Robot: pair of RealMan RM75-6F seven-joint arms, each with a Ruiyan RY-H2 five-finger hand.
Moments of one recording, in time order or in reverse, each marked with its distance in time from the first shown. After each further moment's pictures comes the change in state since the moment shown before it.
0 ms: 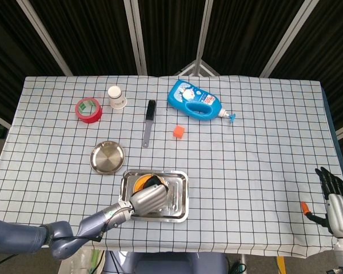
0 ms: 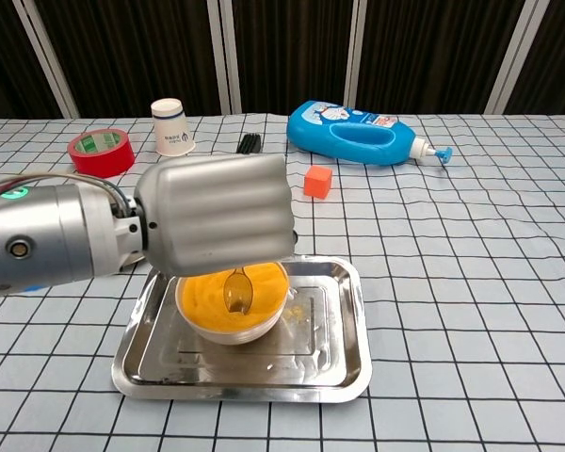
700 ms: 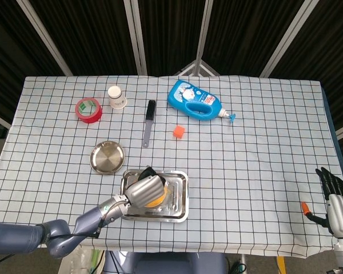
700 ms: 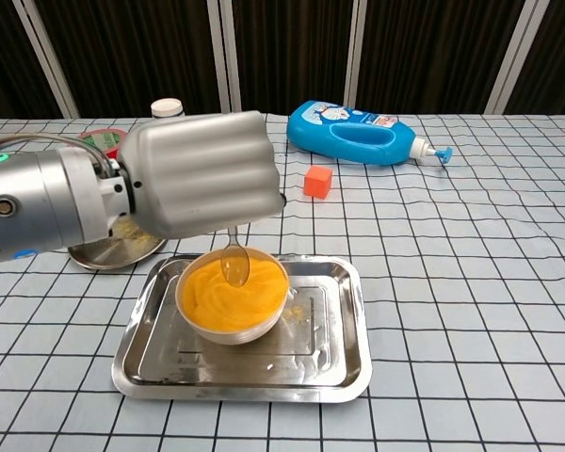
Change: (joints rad) left arm 0.020 0.032 -0.031 -0.022 0.011 0.053 -0.085; right arm -0.002 0.000 0.000 -0.002 0.001 0.002 -0.003
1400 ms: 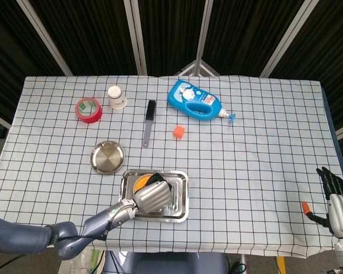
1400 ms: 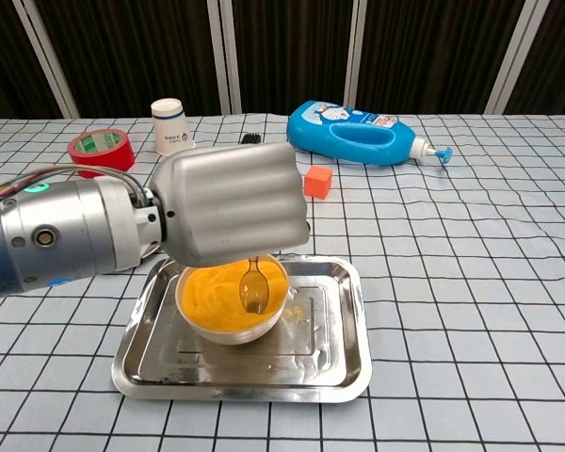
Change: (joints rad) left arm -0.016 -0.074 -0.006 0.033 -0.045 -0.049 0.046; right arm -0.002 0.000 0.003 0.002 -0.001 0.004 0.009
